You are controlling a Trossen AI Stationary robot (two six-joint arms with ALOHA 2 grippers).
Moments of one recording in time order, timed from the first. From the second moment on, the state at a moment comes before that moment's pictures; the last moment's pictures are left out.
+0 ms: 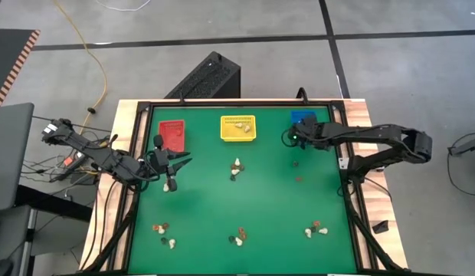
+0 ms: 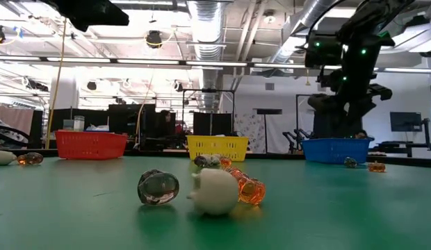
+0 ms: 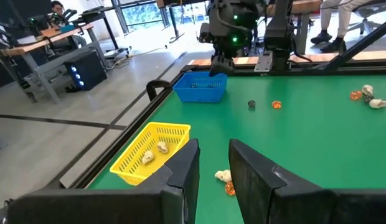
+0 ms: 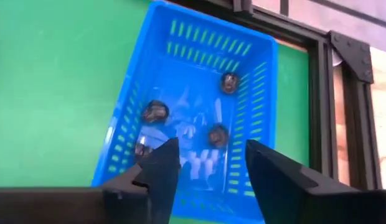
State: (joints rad) left arm -0.46 0.71 0.55 -0.01 -0.87 0.02; right arm -0.37 1.22 0.71 -0.77 0.66 0.85
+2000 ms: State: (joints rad) left arm -0.46 0.51 0.41 0.14 -0.61 0.15; right arm 0.03 1.98 1.09 0.11 0.21 0.01
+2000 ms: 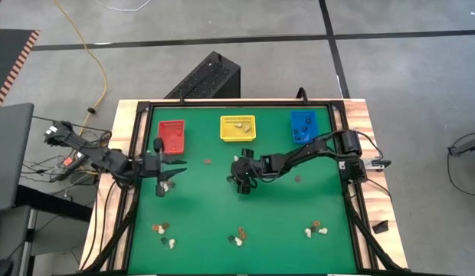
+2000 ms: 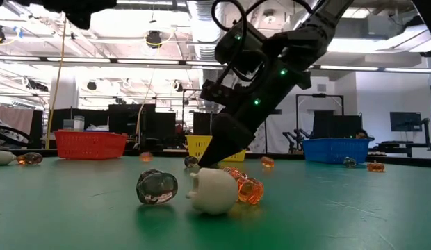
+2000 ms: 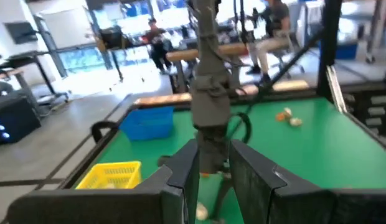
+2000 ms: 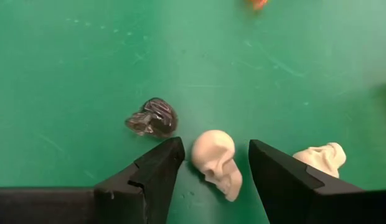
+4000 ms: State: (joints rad) left arm -0.16 0.90 0.35 -0.04 -0.64 -0.14; right arm -0.06 1.47 0.78 0.26 0.27 0.11
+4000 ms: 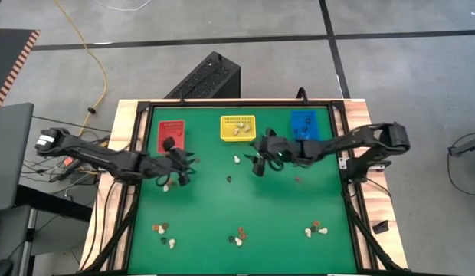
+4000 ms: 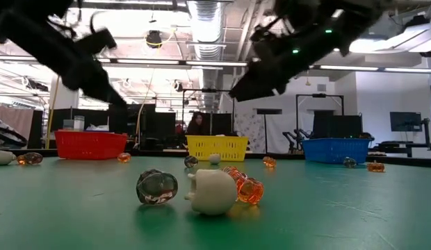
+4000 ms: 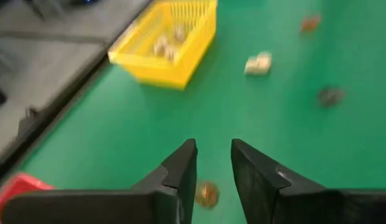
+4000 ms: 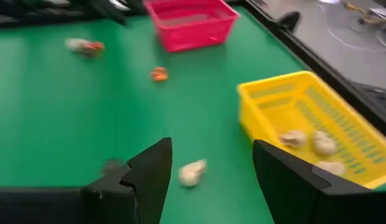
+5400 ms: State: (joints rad) left arm 0.14 1.39 0.42 -0.01 -0.31 -0.18; right arm -0.01 1.34 0.63 0.37 0.26 0.12
